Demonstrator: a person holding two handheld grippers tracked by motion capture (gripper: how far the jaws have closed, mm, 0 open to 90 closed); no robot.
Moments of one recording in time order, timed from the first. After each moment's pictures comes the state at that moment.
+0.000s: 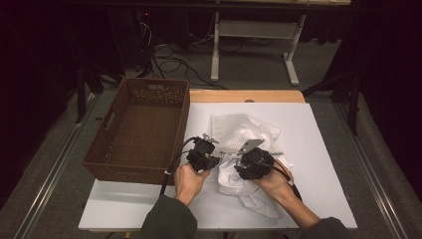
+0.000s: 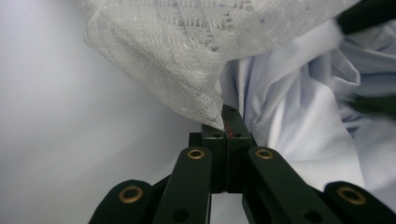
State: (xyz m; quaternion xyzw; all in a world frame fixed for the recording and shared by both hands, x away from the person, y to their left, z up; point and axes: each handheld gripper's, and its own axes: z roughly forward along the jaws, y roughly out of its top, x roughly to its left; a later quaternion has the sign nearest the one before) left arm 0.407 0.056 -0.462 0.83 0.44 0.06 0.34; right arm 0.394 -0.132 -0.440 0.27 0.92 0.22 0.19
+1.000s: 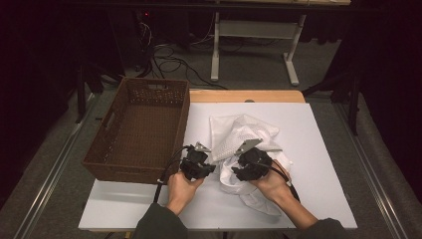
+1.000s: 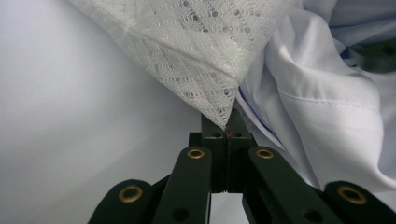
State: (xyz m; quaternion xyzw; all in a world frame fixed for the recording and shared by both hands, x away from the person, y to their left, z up) left arm 0.392 0.075 -0.483 0.83 0.42 0.04 0.36; right arm 0.382 -0.127 -0.429 0.28 0.92 0.23 0.17
